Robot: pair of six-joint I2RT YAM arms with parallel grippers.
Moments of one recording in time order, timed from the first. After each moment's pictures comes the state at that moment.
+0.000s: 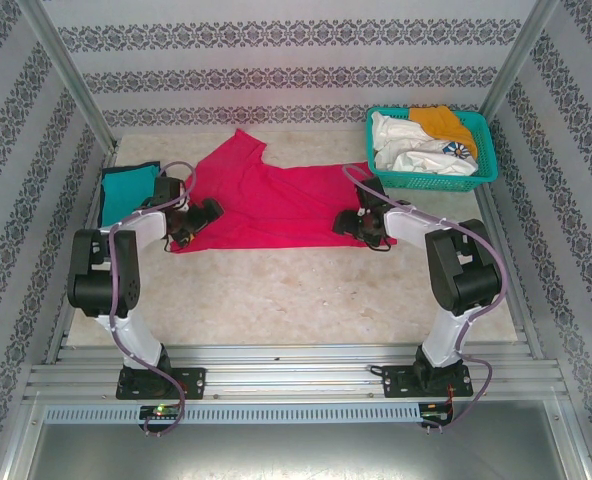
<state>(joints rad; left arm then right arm) 0.04 1.79 1.03 -0.25 0.32 -0.63 0.29 1.82 1.08 -0.38 -0.12 0.60</state>
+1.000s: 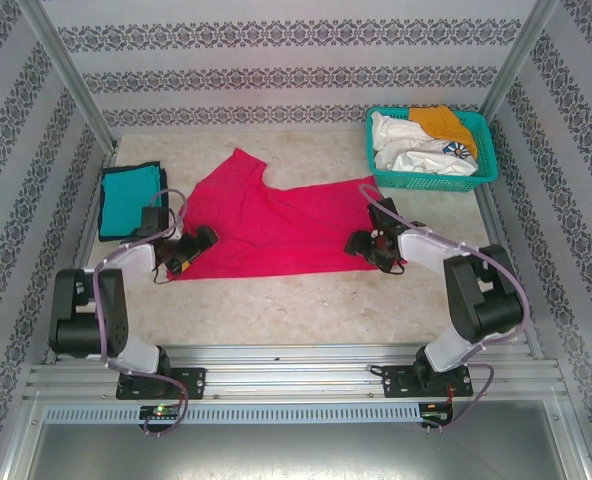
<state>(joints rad) 0.07 1.47 0.68 -0.26 0.41 -0.60 0.29 1.59 0.82 -0.41 -0.12 0.71</state>
